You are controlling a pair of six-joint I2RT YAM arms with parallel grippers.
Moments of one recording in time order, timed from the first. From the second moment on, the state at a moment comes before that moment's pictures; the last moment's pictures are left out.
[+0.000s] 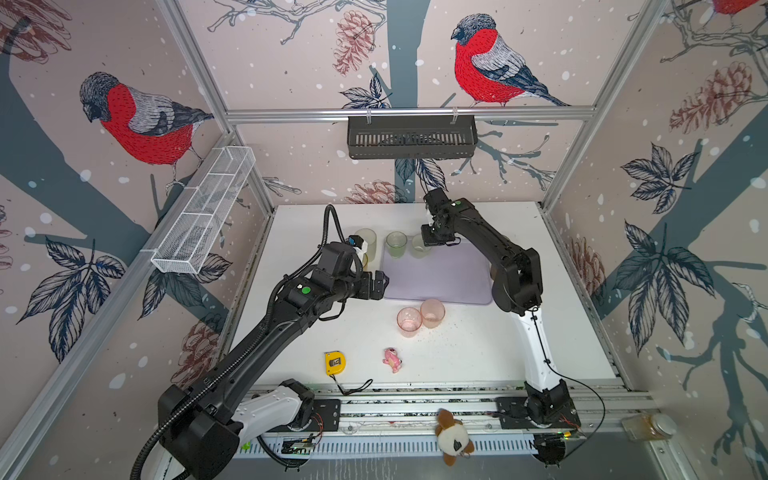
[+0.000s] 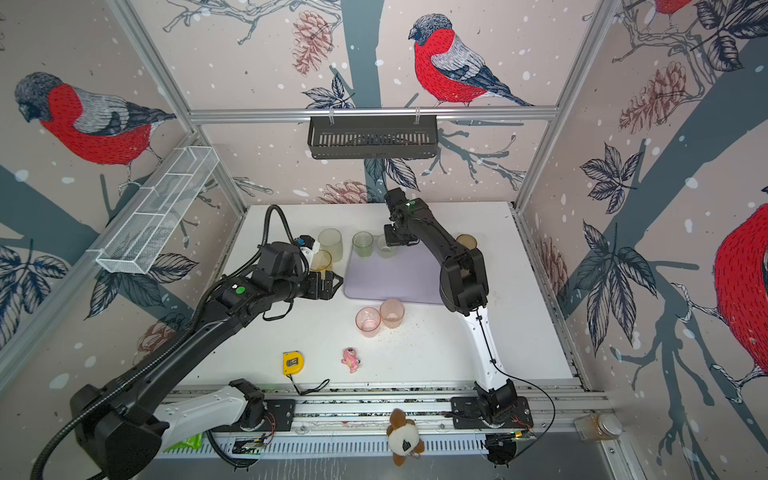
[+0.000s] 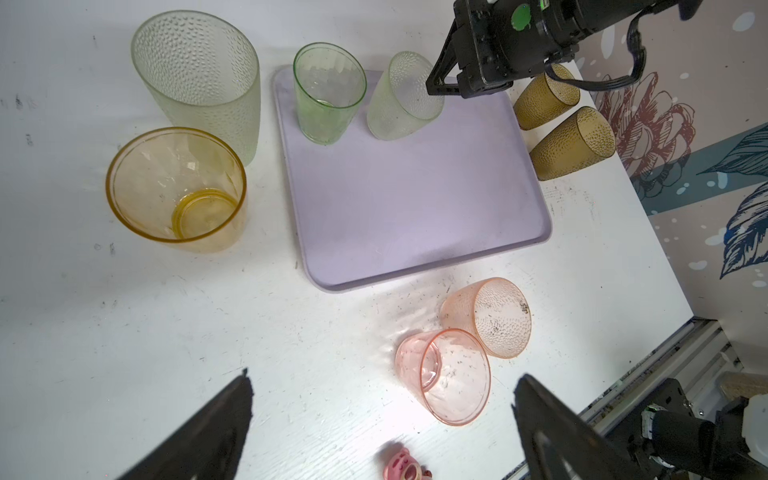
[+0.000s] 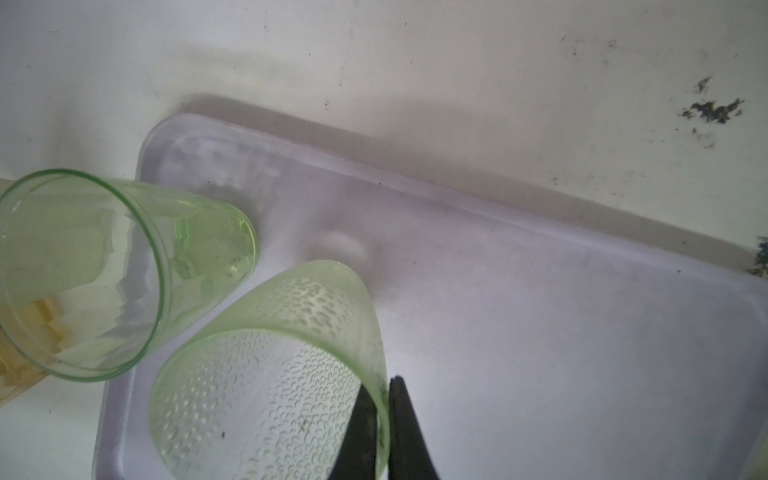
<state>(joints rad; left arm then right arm) -0.53 1.12 1.02 -0.64 0.13 -0.37 0.49 2.37 2.25 -1.05 -0.02 0.27</state>
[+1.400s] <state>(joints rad) -0.53 1.13 1.05 -0.64 0.12 -0.37 0.49 2.40 2.28 -1.02 -0.05 0.29</state>
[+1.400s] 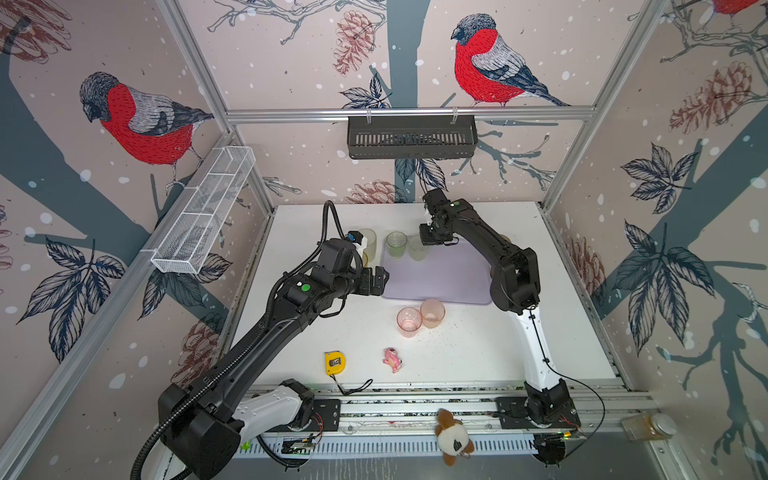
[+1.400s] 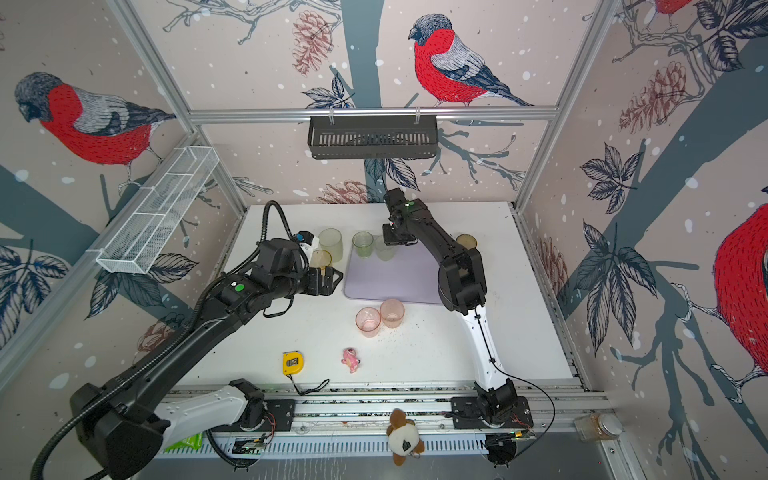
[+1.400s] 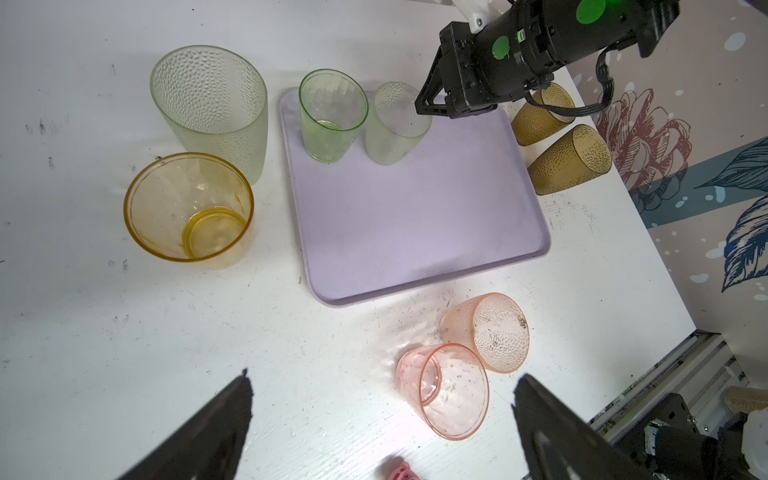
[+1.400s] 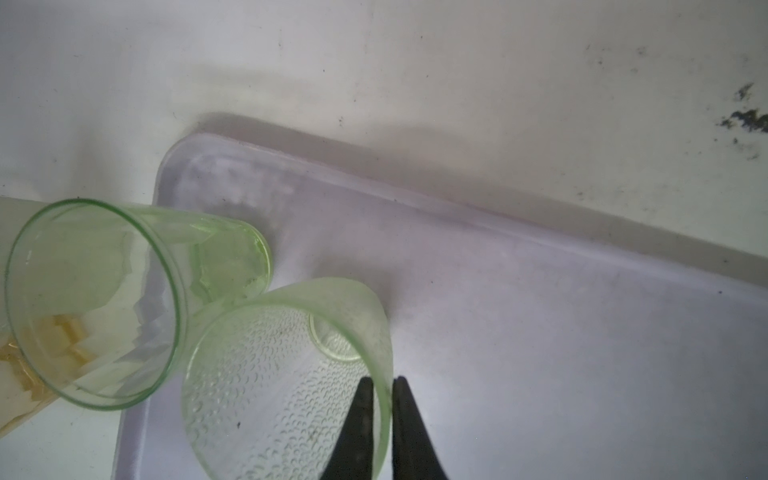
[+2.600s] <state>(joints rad) -0.53 1.09 1.11 -0.66 0.14 -0.40 0.54 2.22 2.30 -1.07 0.06 0.32</state>
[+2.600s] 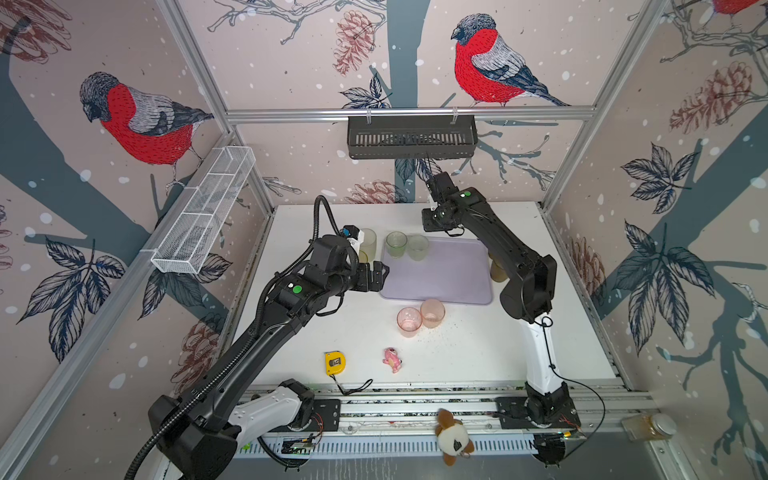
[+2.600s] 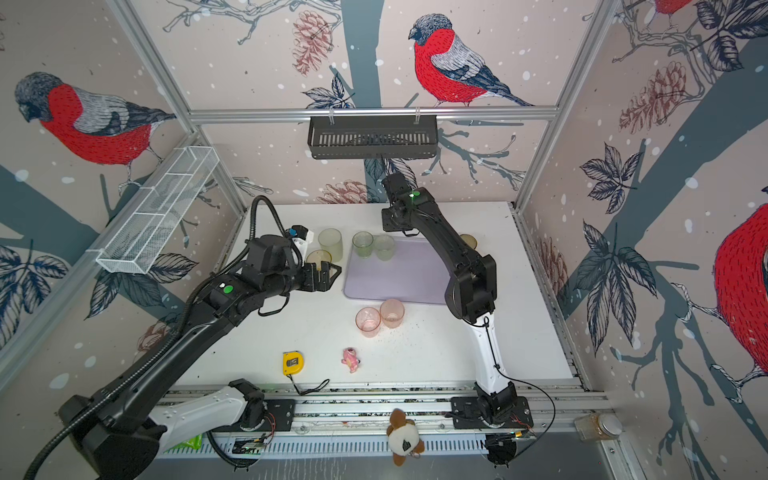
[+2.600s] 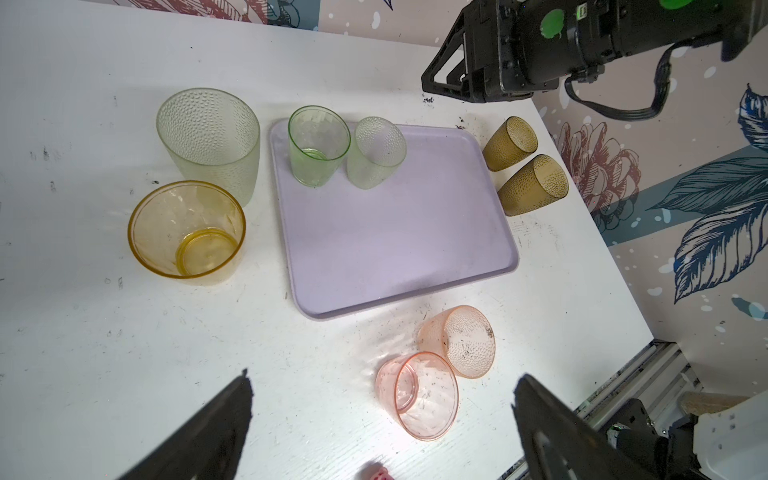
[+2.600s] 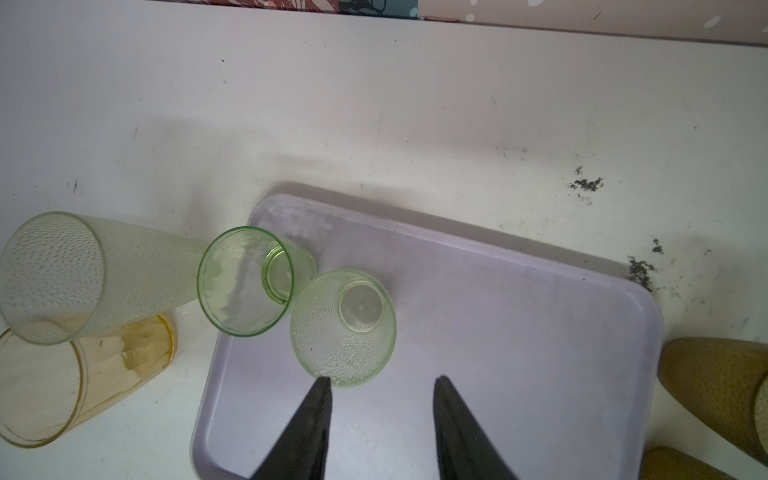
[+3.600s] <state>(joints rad) -0.52 1.15 1.22 -0.78 0.07 -0.56 0.64 1.75 1.83 -0.95 0.03 0.22</state>
